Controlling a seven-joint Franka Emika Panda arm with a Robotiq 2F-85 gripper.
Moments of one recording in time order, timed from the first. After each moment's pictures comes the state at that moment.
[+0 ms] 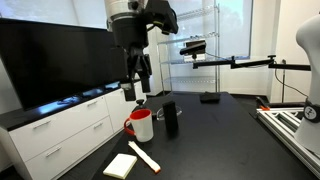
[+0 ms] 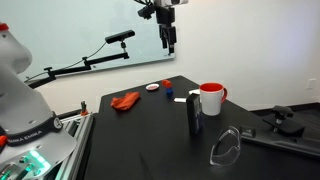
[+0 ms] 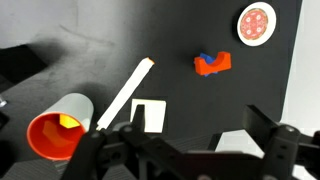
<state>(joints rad) 0.07 -0.01 0.11 -2.16 0.15 2.16 0.14</state>
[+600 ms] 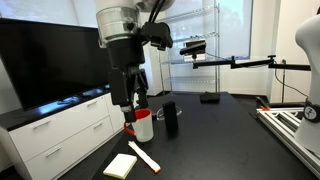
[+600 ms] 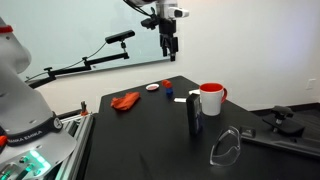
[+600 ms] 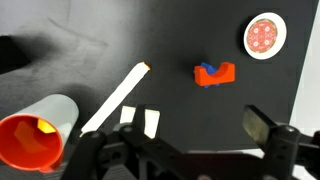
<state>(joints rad) 0.10 0.09 0.12 -2.13 0.11 2.19 0.11</state>
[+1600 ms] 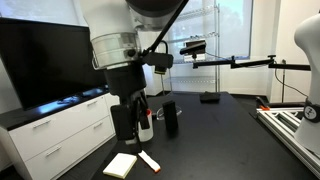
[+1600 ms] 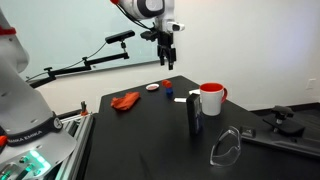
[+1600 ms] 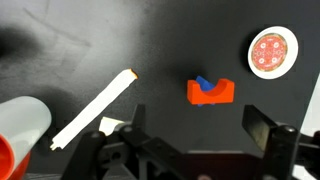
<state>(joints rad) 0.15 0.18 0.14 -2.14 0.06 2.26 0.11</state>
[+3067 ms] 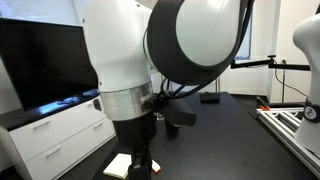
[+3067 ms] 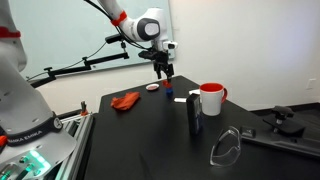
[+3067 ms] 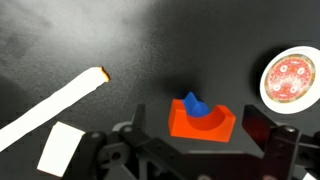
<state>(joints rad) 0.21 0.31 0.16 -2.22 -0.05 2.51 0.10</state>
